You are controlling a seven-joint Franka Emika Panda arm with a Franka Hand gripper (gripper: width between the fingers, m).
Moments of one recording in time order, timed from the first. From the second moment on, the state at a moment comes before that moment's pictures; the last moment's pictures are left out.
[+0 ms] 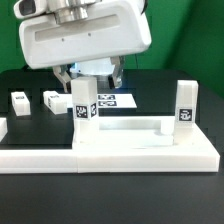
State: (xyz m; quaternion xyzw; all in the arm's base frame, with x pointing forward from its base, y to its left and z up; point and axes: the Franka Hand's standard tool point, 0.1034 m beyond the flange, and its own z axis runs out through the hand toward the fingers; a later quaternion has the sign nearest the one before) arm 0.649 -0.055 0.118 -0.96 0.25 -0.03 0.10
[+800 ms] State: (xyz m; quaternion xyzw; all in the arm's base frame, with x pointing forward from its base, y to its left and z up) arm 0.642 -0.067 0.110 -0.93 0.36 -0.02 0.08
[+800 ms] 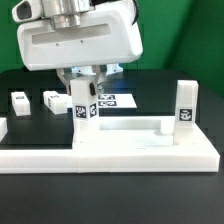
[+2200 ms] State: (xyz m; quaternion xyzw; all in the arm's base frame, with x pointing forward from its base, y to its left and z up) arm 0.645 -0.041 0.107 -0.87 0.48 -0.04 0.07
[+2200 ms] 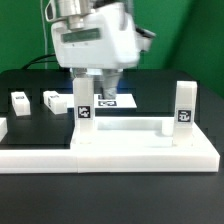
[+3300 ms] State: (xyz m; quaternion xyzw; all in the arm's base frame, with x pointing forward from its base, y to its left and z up) arm 0.643 -0.057 0.102 -0.99 0.14 -0.06 0.03
